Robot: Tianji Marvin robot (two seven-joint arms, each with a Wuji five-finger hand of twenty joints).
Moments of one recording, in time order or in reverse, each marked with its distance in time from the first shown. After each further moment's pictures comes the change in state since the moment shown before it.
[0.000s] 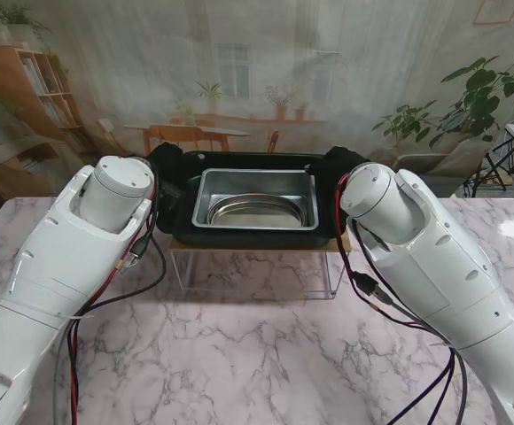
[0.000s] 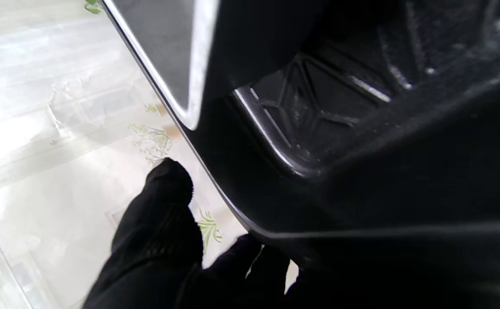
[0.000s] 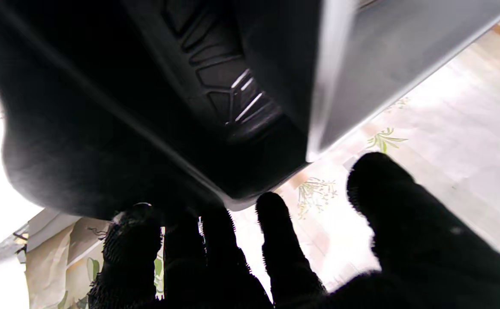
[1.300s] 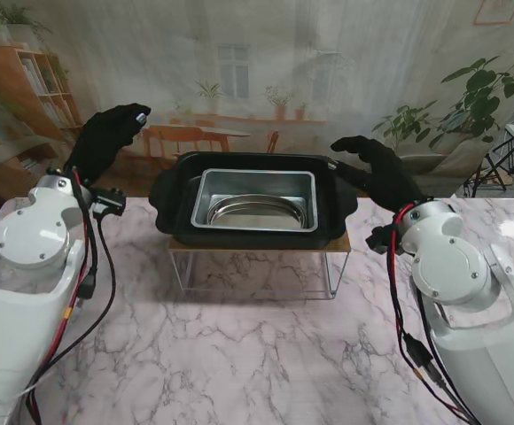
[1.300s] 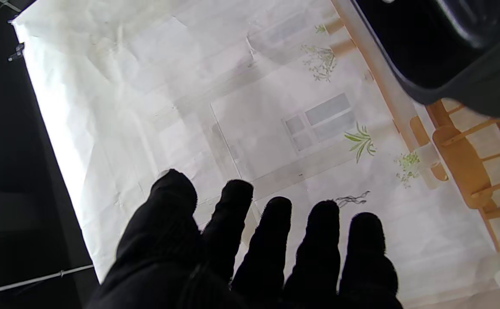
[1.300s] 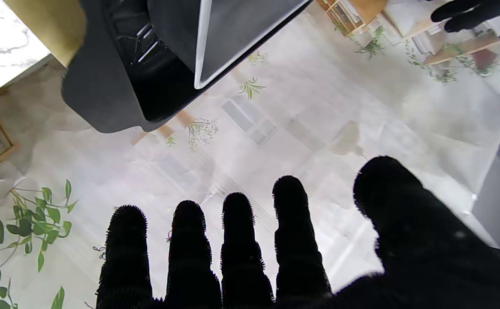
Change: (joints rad) left arm 0.418 0.035 -0.393 -0.418 -0.001 -0.534 0.045; right arm -0.515 0.016 0.427 -0.423 -0.046 -0.529 -0.060; left_hand 0.026 0.077 0.000 0.000 0.308 -0.120 0.215 0.189 0.279 -0.005 0.101 0.132 0.126 -0.013 0.008 0.060 0.194 0.018 -0.457 0.155; right_hand -0.019 0.026 -0.049 0.008 0.112 -0.178 0.029 0.006 0.098 -0.213 -0.057 -0.019 -0.011 -0.067 -0.071 -0.039 -0.056 -0.051 -1.219 -0.162
